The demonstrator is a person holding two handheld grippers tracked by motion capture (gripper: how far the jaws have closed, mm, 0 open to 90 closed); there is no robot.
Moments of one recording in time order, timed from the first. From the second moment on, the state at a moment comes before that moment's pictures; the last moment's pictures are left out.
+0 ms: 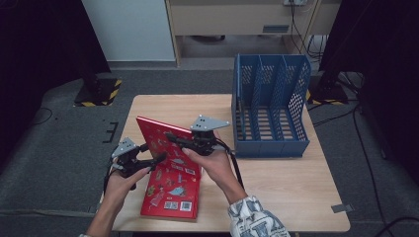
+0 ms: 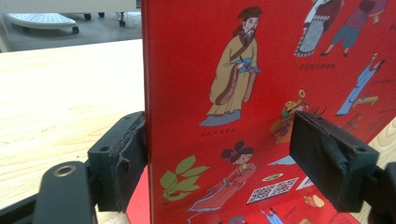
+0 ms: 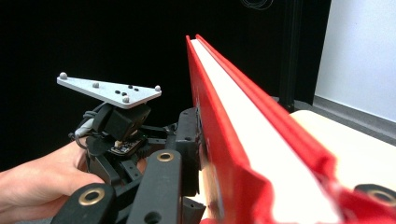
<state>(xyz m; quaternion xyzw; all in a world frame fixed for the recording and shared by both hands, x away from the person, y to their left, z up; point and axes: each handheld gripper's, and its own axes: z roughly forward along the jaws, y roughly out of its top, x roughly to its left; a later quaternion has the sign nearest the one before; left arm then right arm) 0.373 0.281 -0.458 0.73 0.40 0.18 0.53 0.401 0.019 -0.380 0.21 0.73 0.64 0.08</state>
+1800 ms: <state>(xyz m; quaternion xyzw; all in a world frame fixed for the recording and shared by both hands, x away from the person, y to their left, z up) 0.373 0.350 -0.520 0.76 0.49 0.22 0.36 0.379 -0.069 -0.359 0.29 0.71 0.61 0.21</state>
